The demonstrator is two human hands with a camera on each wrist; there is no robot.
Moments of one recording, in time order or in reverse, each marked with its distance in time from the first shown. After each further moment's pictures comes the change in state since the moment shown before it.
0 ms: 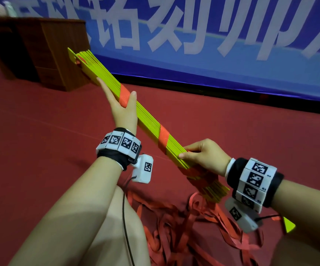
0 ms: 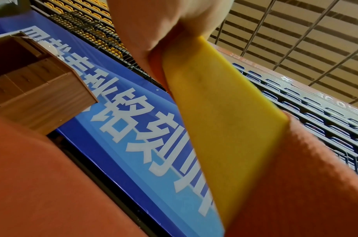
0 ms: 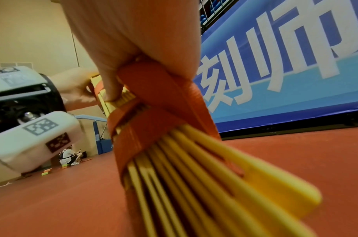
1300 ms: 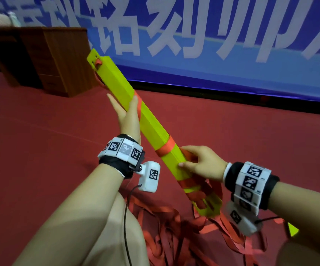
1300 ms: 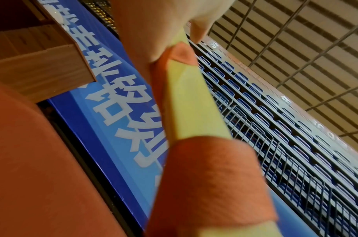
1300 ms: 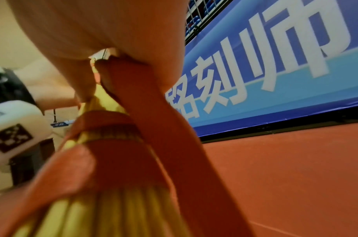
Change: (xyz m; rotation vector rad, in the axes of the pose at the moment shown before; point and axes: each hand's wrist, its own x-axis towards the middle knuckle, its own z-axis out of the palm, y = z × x) left_hand -0.008 0.002 0.012 -0.254 -0.020 -0.322; right_hand 0.001 0.004 0.002 -0.201 -0.024 -0.210
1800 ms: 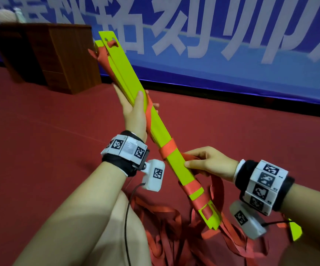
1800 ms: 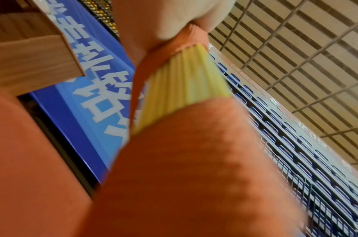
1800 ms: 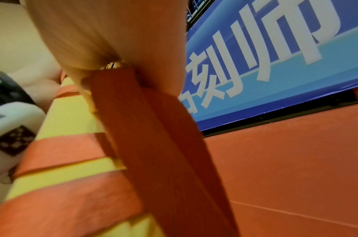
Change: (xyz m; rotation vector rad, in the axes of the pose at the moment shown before) left_hand -0.008 0.011 0.008 -0.117 -0.128 0.056; right_hand 0.002 -0.001 -0.005 0.471 -0.201 0.164
